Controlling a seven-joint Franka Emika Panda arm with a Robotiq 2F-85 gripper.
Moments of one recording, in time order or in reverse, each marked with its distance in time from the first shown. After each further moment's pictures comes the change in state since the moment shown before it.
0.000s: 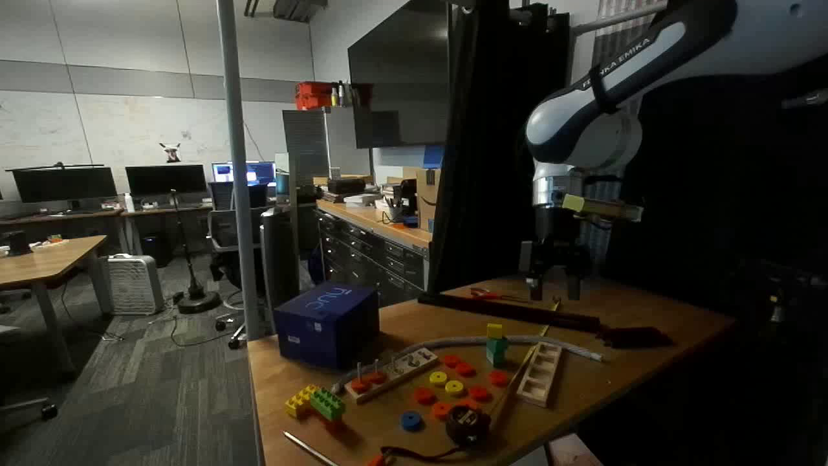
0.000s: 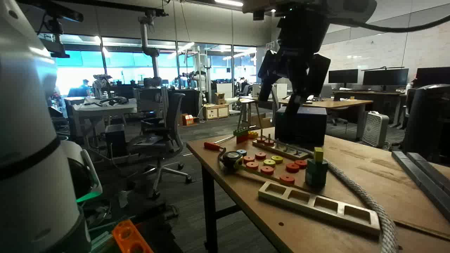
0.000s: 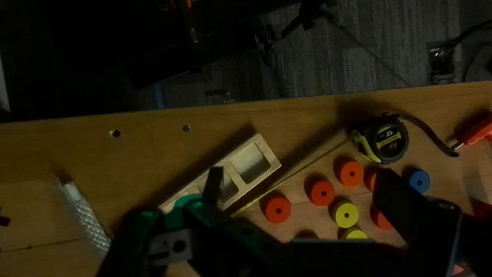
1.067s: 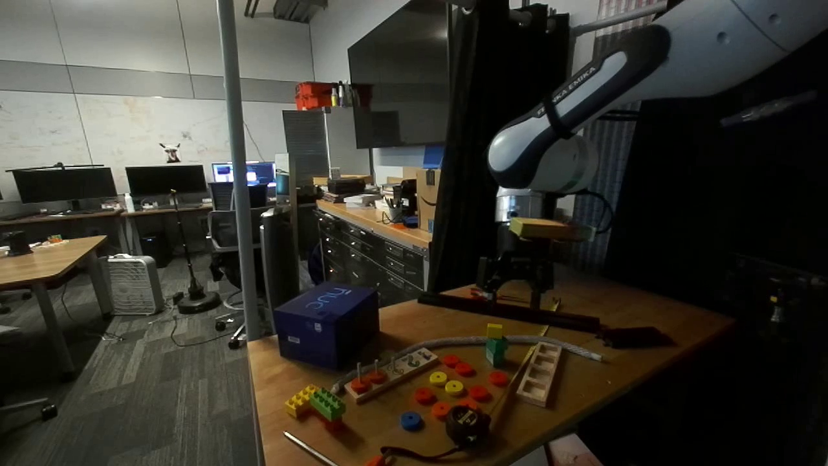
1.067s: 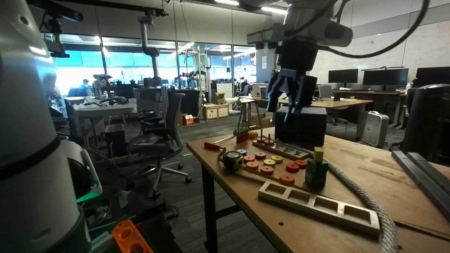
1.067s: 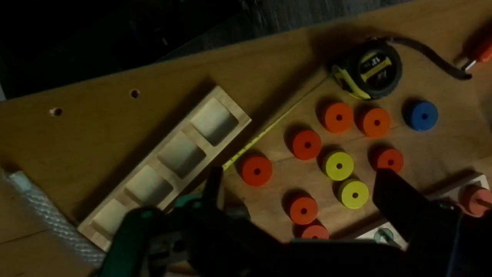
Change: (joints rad) arm 0.009 0.148 0.113 0.044 0.051 0.188 0.242
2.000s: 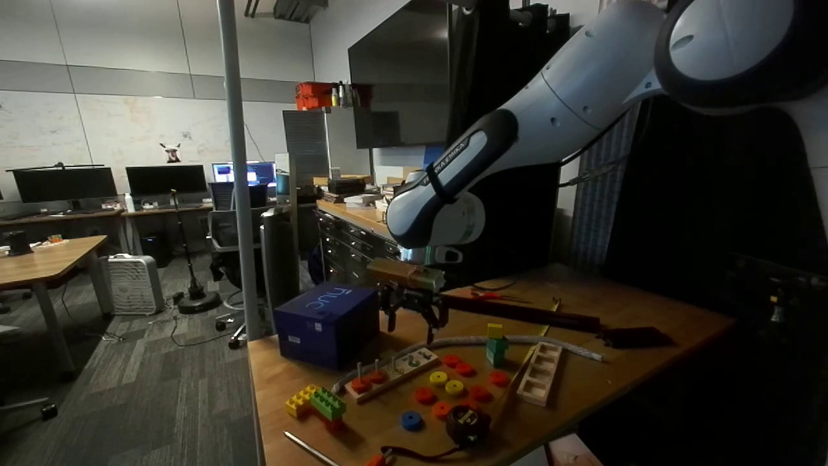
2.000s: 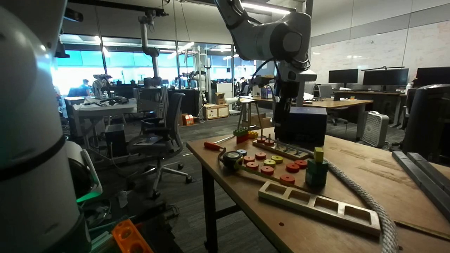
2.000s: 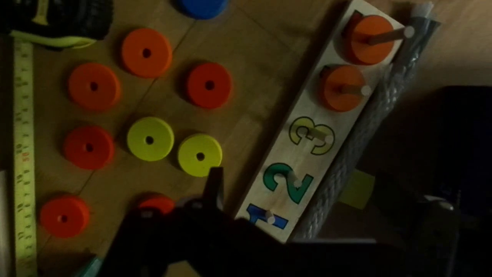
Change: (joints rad) arm 0.148 0.471 0.104 0.361 0.018 0.296 0.910
